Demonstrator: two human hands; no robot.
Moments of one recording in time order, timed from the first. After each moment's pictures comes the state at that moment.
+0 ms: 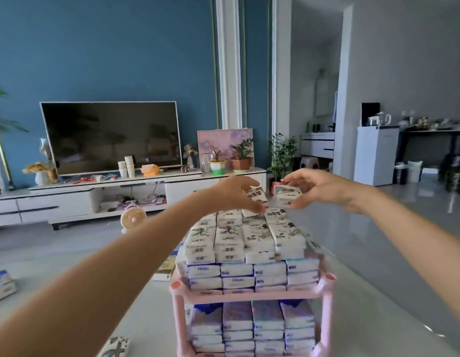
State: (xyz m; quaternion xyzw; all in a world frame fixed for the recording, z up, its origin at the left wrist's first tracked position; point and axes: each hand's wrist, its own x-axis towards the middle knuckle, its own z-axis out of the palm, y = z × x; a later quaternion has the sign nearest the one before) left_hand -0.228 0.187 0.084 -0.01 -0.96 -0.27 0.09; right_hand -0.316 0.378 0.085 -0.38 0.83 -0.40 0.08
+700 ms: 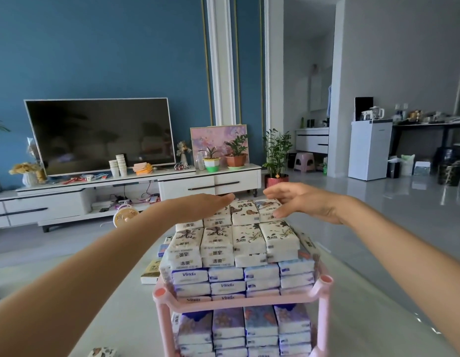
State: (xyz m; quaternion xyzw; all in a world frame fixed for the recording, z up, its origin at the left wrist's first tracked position) left_hand -0.233 0.161 0.067 0.11 -0.98 -0.16 -0.02; right_hand -0.341 0.361 0.054 -0.40 0.81 -0.39 0.17
